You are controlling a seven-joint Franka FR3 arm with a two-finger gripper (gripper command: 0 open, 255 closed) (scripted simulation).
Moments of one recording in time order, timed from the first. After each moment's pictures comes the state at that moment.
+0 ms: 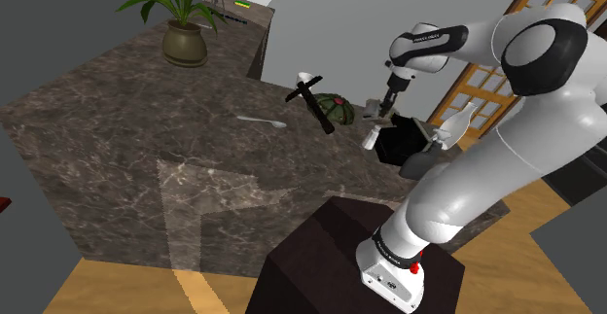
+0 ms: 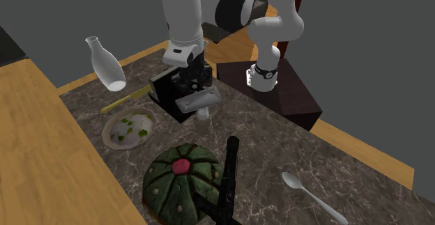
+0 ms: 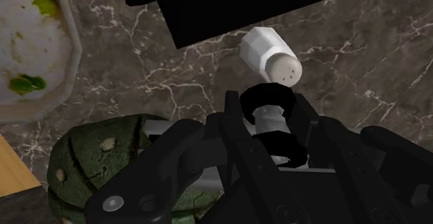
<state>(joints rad) 0.00 -0.19 -0.86 -2.21 -0.18 2.05 -1.12</state>
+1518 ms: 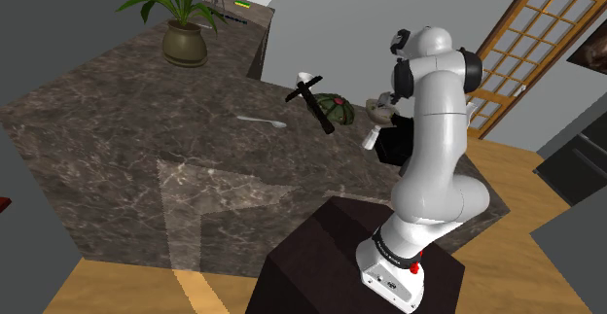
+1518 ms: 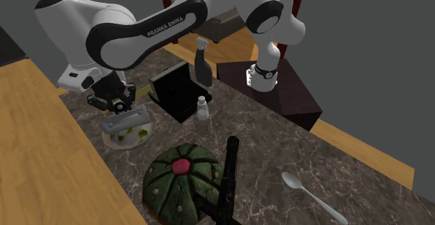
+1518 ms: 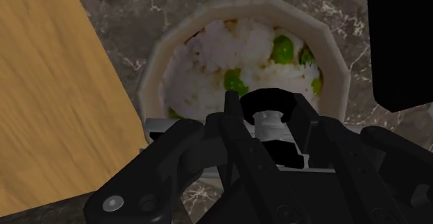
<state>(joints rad) -0.56 0.76 -0.78 -1.23 0.49 1.77 -1.67</state>
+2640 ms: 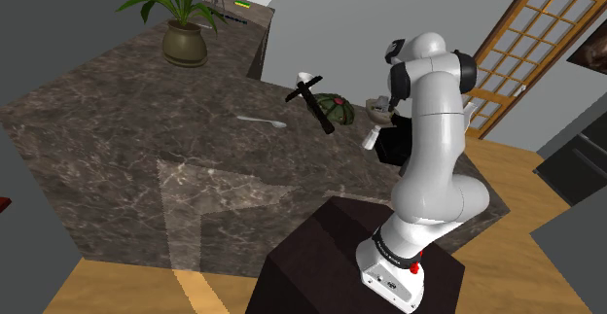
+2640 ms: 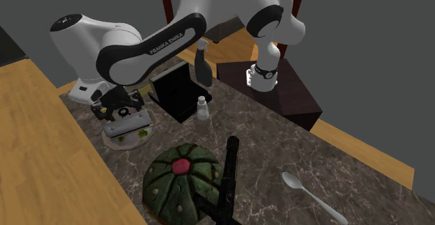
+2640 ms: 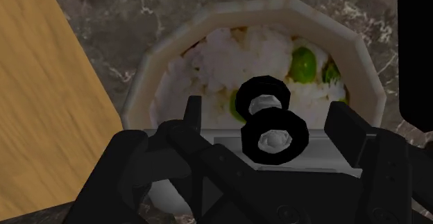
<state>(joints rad) -0.56 0.79 -0.77 -1.29 0.51 1.86 -1.68</state>
